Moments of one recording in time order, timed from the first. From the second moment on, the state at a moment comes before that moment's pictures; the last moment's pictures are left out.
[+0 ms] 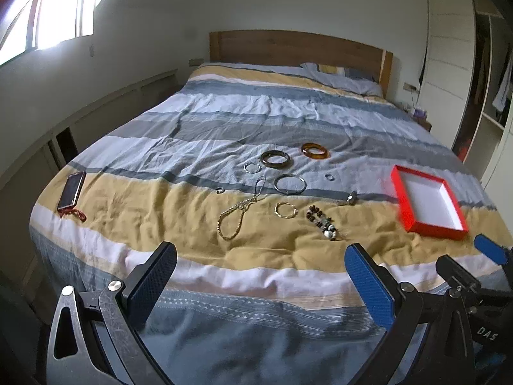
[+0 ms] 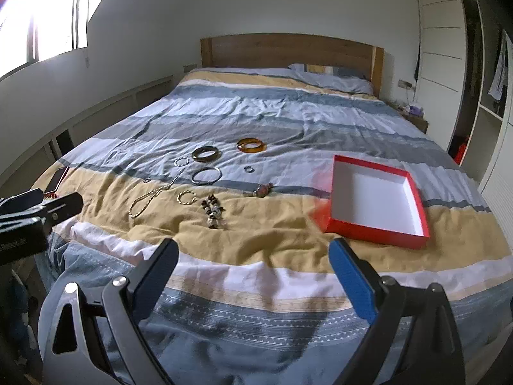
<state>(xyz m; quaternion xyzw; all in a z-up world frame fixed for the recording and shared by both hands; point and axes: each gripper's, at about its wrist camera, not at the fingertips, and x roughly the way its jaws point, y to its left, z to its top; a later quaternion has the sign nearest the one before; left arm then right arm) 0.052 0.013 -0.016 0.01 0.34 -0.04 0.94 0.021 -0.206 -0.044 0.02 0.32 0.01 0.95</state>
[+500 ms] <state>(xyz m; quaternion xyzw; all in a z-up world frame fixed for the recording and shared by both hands) 0.087 0.024 -0.042 0.01 0.38 -0.06 0.92 0.052 -0.200 -0.053 0.02 0.36 0.02 0.93</state>
